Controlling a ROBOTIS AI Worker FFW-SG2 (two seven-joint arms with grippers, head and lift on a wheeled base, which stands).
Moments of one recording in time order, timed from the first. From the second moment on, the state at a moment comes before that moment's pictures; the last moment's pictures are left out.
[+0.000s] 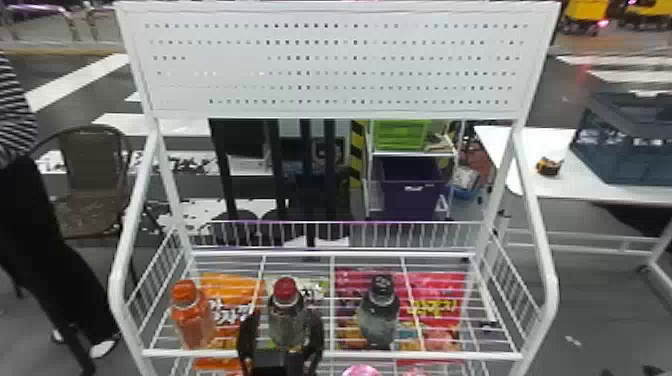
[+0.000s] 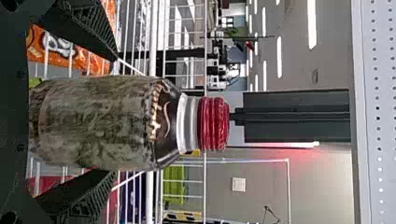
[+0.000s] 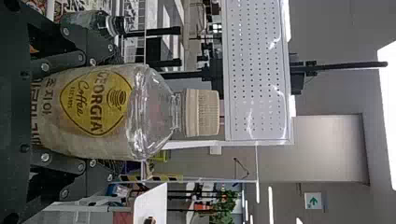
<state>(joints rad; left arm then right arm) -0.13 0.07 -0.53 -0.98 0.14 -0.49 0.53 1.03 -0.02 -0.24 -2.43 -0.24 -0.15 0.28</state>
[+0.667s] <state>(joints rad) 0.08 0.16 -0.53 -1.48 0.11 -0.18 0.56 1.03 -0.02 -0.25 -2.43 -0.25 -0.15 0.28</state>
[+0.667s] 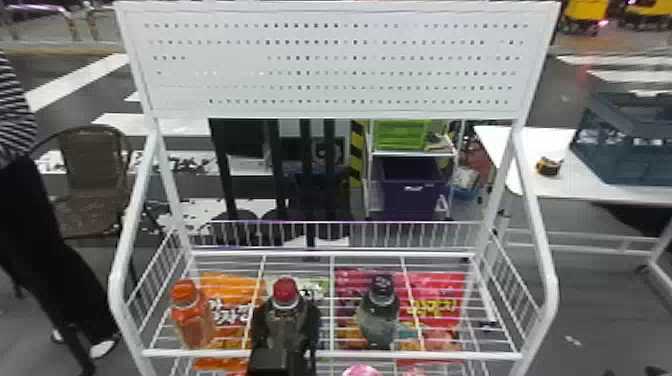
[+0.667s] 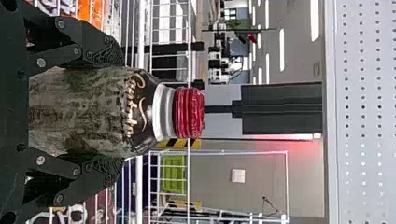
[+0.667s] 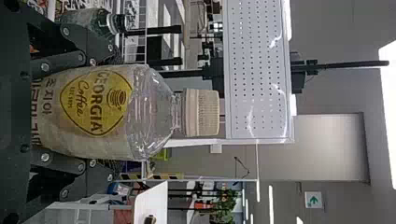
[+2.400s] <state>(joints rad) 0.81 0.27 -0.04 -2.52 0.04 0.13 0.42 1.09 -0.01 -0.18 -2.45 -0.23 -0.25 0.28</state>
